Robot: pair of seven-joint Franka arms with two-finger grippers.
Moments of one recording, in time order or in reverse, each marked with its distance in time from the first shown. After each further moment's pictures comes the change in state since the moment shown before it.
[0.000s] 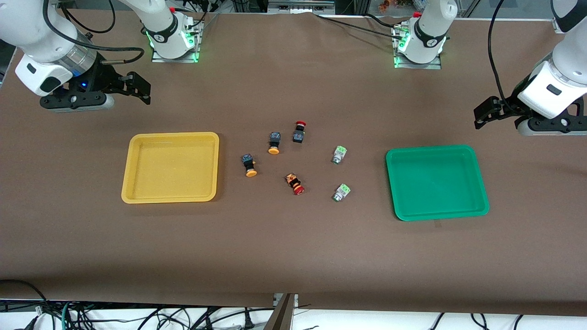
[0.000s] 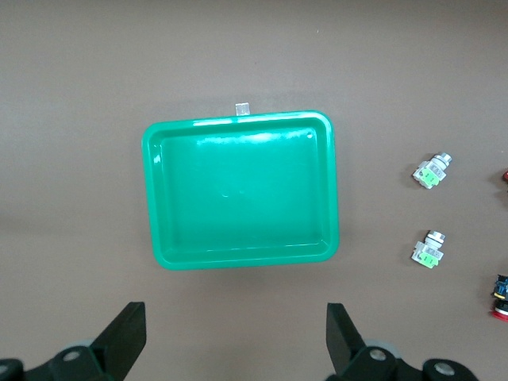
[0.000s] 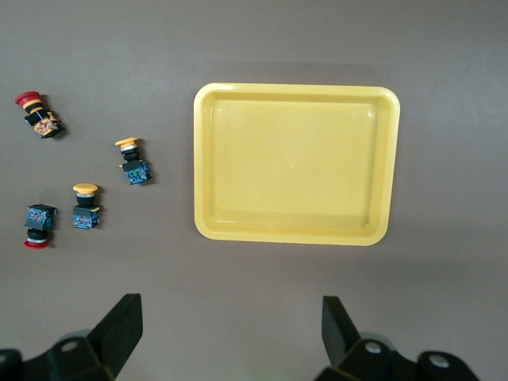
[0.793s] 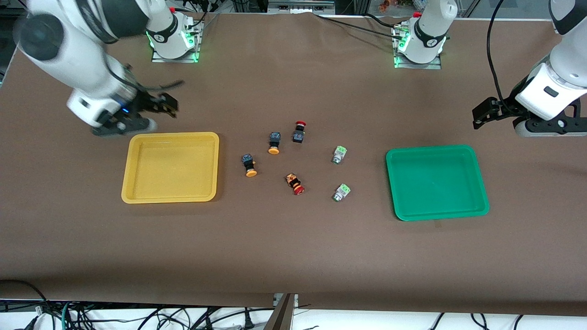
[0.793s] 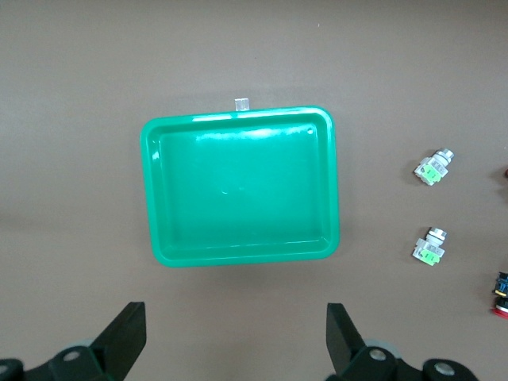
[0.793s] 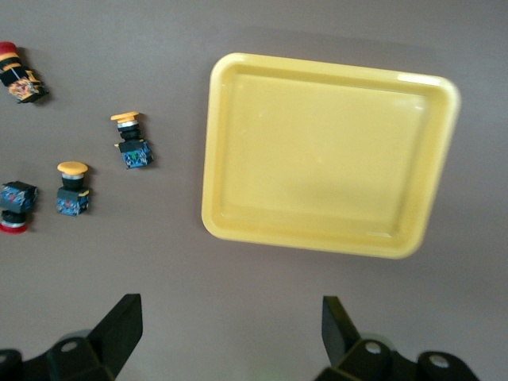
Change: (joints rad) left arm -0.007 0.005 0.003 -0.011 -0.002 -0.003 0.000; right arm 0.062 0.197 0.032 -0.010 0.003 0.100 -0.004
